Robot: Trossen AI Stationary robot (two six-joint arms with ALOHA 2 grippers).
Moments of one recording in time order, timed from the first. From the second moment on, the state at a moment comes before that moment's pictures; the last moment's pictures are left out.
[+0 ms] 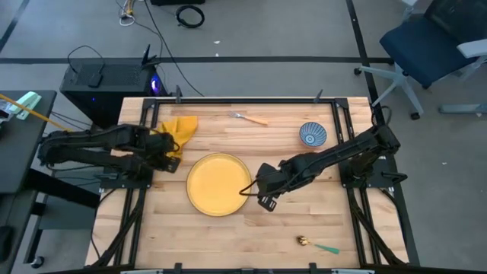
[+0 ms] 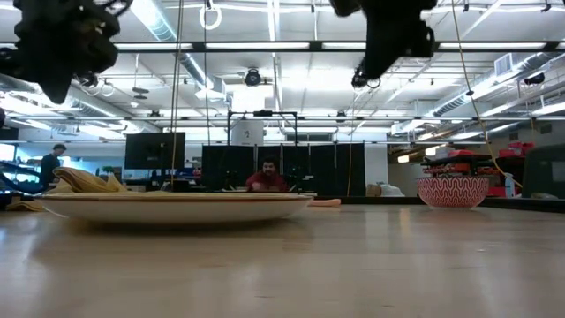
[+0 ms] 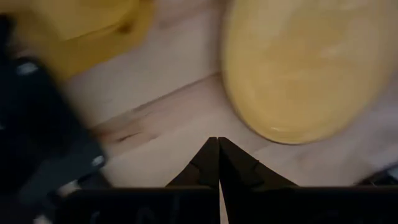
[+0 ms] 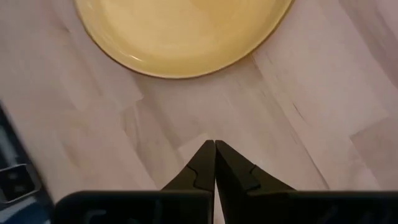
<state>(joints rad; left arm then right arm) 0.05 0.87 0.84 -1.22 0.12 -1.17 0.32 1.71 1.47 -0.97 0.13 0.88</state>
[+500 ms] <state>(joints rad) -0.08 0.87 0.84 -0.99 0.04 -1.06 -0.12 1.36 1.47 -1.17 0.20 0.84</state>
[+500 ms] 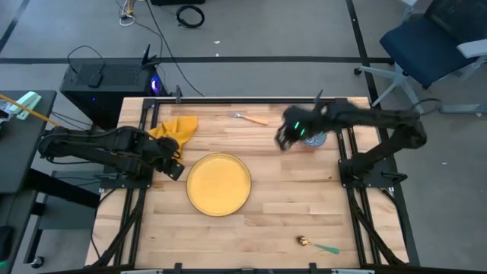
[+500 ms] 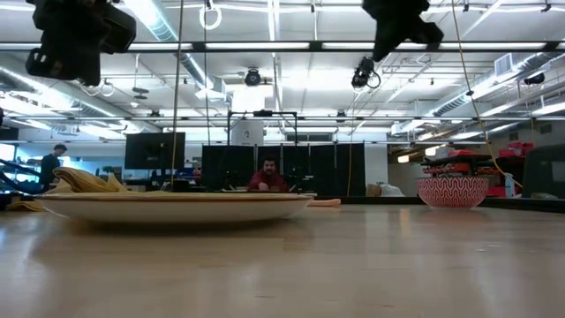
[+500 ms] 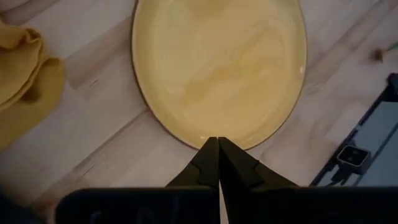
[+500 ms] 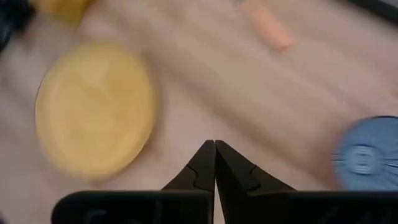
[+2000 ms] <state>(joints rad) -0.08 0.87 0.84 -0.98 0.04 -1.06 -0.82 1.12 0.82 -1.15 0.01 0.81</state>
